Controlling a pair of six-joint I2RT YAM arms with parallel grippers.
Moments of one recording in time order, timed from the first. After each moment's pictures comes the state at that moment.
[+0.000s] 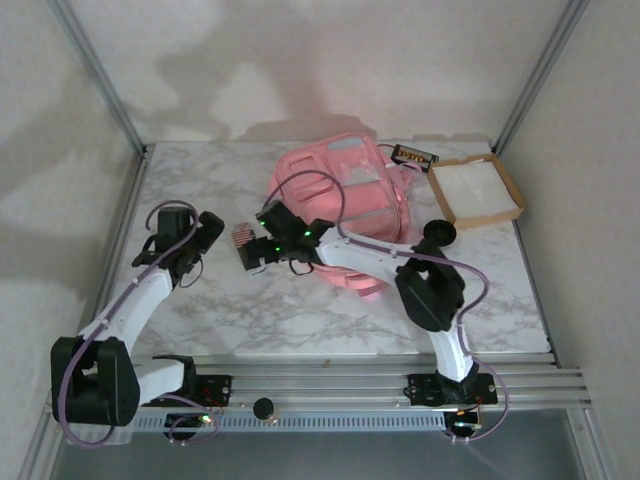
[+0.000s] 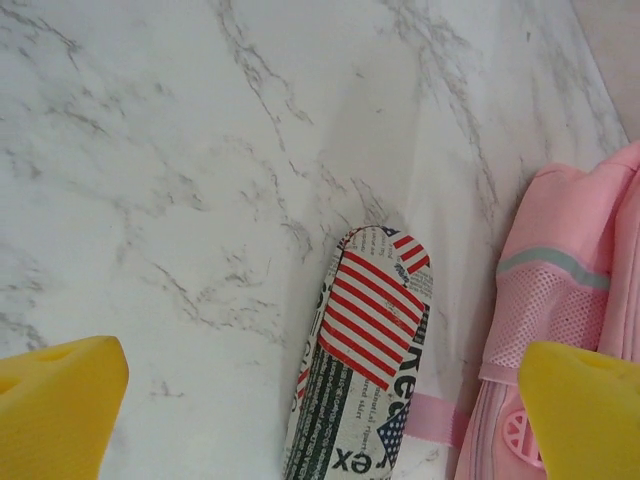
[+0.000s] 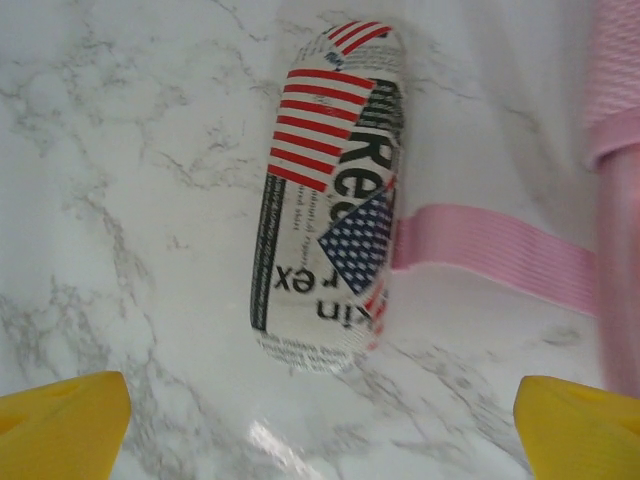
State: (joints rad) left arm -0.01 1.17 0.72 -0.34 -0.02 -0.93; right arm 1.00 2.06 1.63 -0.44 0.02 0.50
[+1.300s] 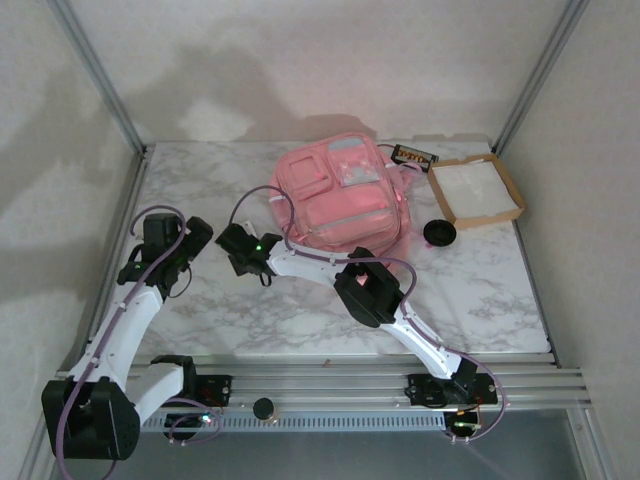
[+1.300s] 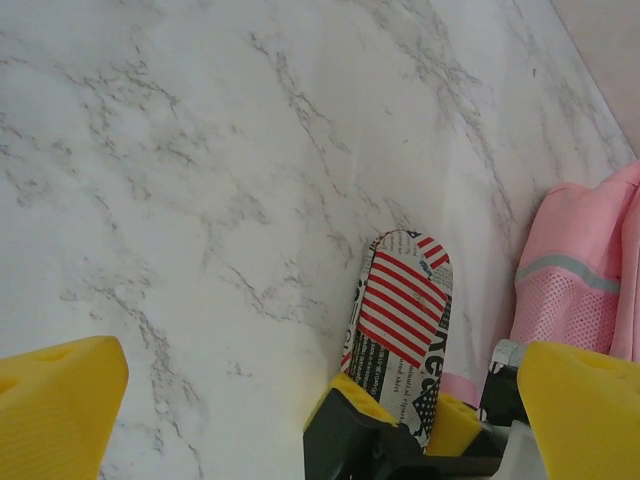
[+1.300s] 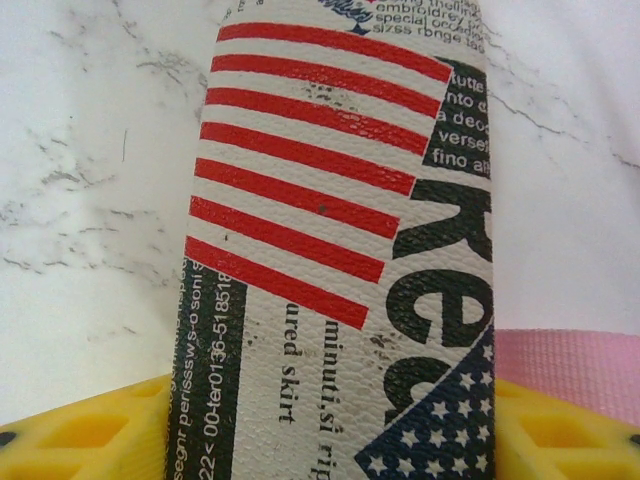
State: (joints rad) left arm 0.02 1.01 0.72 -0.48 -0.08 -0.87; right arm 1.09 2.49 2.08 -0.61 0.32 0.45
